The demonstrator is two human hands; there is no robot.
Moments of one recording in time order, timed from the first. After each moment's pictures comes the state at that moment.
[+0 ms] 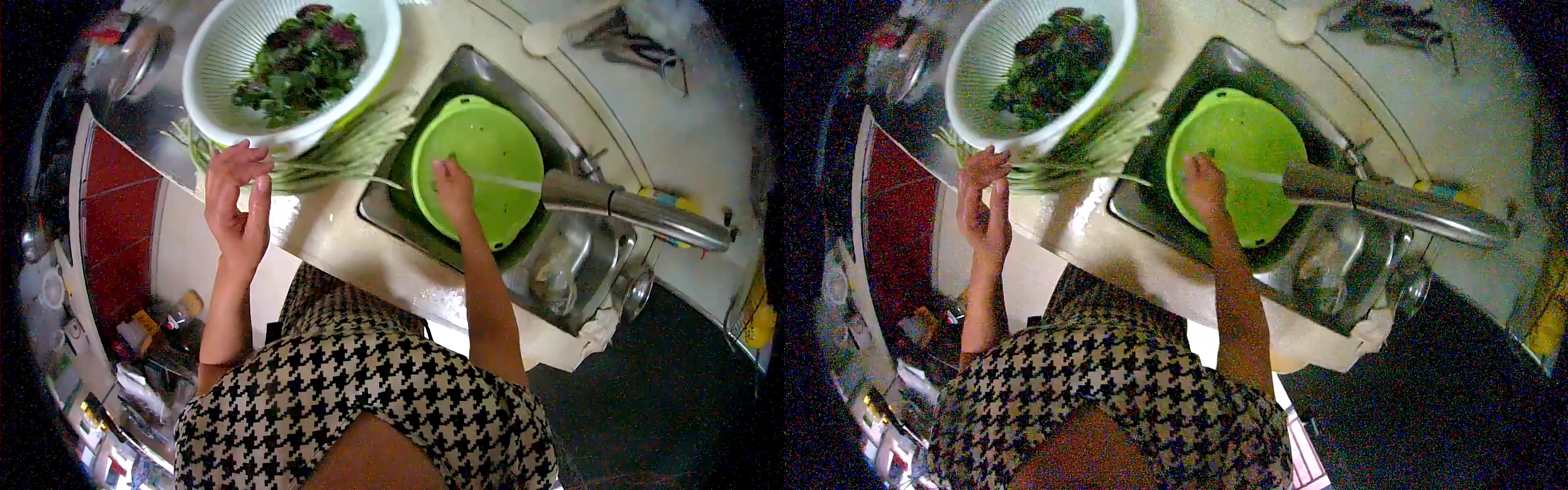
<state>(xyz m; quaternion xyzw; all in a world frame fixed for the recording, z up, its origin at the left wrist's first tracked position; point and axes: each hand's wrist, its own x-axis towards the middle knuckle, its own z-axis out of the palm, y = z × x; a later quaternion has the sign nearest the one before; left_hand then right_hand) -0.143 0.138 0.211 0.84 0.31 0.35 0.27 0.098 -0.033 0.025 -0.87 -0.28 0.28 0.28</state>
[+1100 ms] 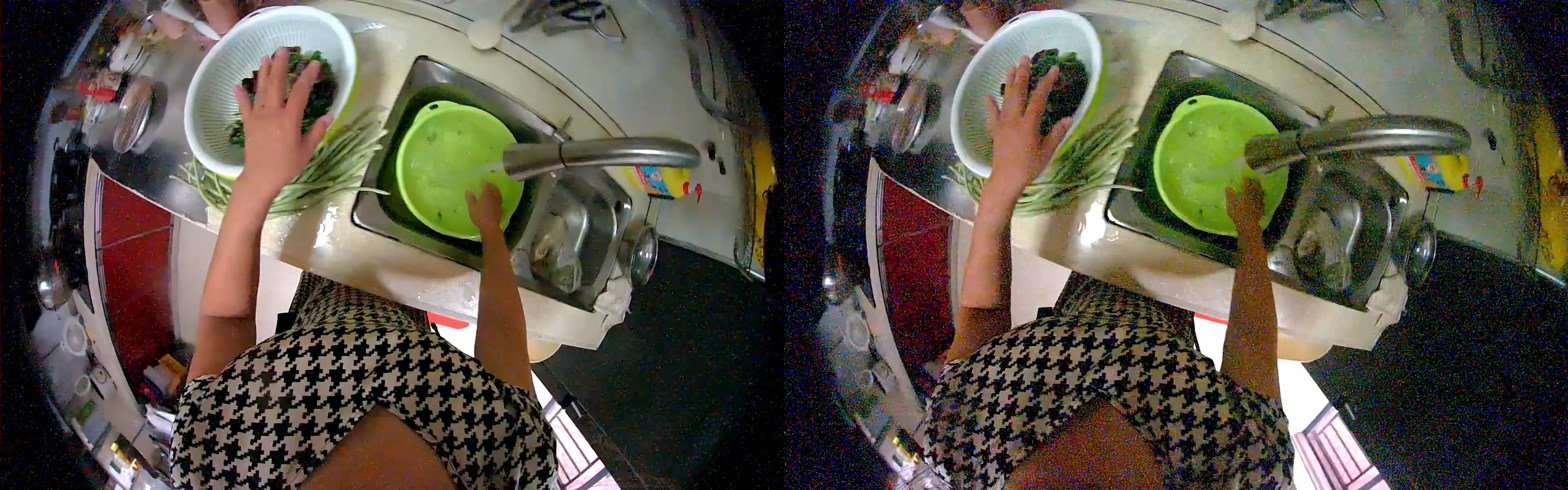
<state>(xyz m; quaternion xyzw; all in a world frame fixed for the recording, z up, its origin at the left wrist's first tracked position) -0.044 0.176 0.237 0.96 0.20 0.21 -0.03 0.146 -0.161 -0.058 -0.94 -0.27 0.09 0.18</state>
